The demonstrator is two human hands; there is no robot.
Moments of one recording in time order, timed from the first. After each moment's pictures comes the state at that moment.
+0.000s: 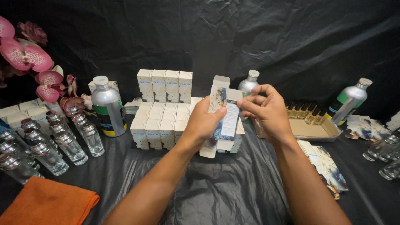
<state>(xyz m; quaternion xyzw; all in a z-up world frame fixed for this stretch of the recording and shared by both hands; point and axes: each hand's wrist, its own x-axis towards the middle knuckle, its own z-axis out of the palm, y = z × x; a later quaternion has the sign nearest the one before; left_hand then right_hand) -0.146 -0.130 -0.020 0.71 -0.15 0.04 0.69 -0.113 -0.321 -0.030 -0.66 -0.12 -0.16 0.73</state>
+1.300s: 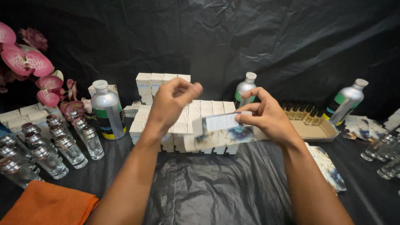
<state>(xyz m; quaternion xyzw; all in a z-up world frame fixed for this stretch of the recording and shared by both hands) -0.134 -0.062 0.018 0.76 -0.17 0.18 0.60 -0.134 -0.330 -0.016 -0.73 -0.18 -0.08 0.65</state>
